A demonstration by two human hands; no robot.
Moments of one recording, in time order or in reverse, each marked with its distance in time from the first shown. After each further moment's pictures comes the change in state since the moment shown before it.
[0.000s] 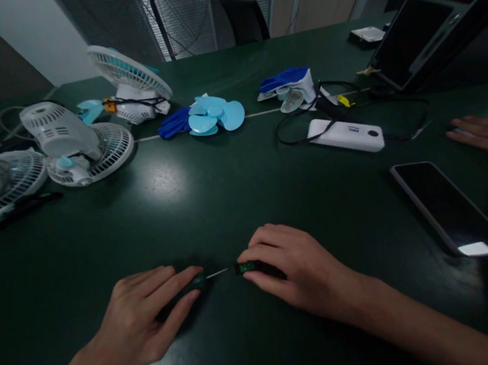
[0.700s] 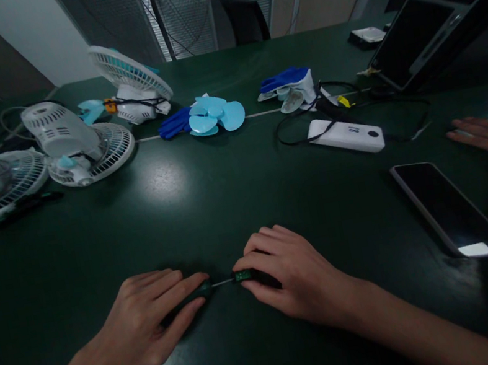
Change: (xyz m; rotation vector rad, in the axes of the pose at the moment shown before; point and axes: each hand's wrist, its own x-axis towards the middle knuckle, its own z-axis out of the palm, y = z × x) left_hand 0.001 0.000 0.001 -0.044 -0.092 0.048; right_hand 0.001 -0.003 0.006 -0.044 -0.056 -0.012
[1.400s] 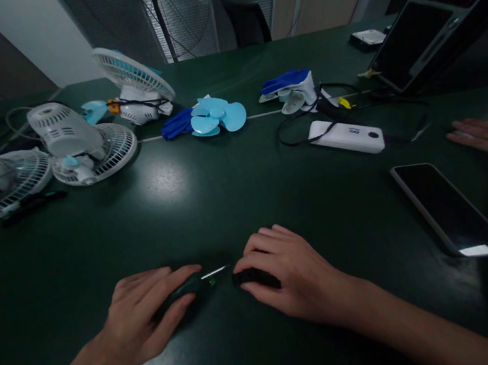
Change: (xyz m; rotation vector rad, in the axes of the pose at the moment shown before) left_hand -0.006 0.000 -0.003 0.060 0.203 0.010; right_hand 0.000 0.000 0.003 0.016 -0.012 0.010
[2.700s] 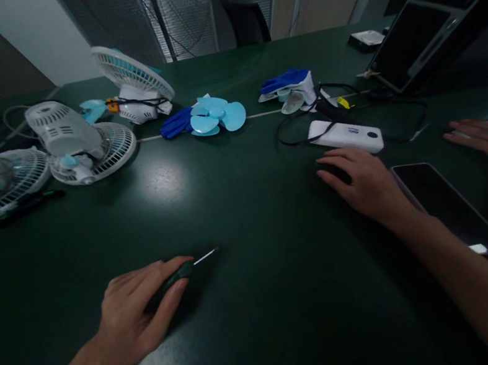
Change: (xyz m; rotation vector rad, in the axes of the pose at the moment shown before) left_hand 0.003 0.000 0.000 -0.071 0.063 -0.133; right_hand -0.039 0.137 -0.092 -0.590 0.394 0.341
